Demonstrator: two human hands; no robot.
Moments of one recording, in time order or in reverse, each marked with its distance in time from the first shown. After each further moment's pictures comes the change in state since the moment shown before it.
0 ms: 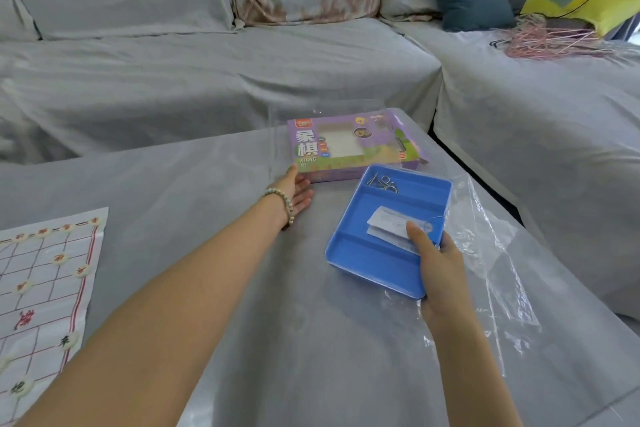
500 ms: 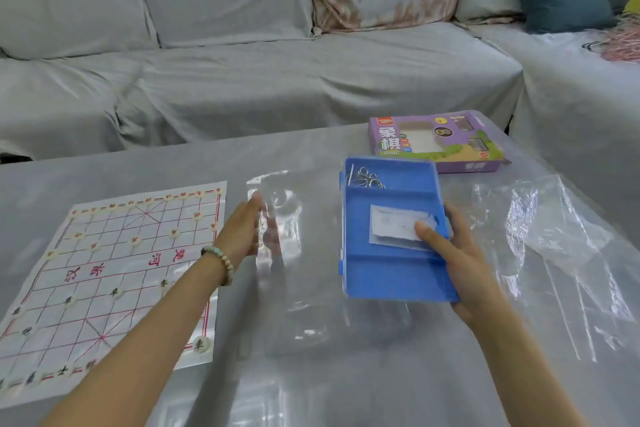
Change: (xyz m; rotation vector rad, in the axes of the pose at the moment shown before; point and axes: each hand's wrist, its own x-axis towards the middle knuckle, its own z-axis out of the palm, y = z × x) left_hand -0.150 0.001 -0.200 0.315 0.166 0.266; right_hand -0.070 0.013 0.047 -0.059 -0.513 -0.085
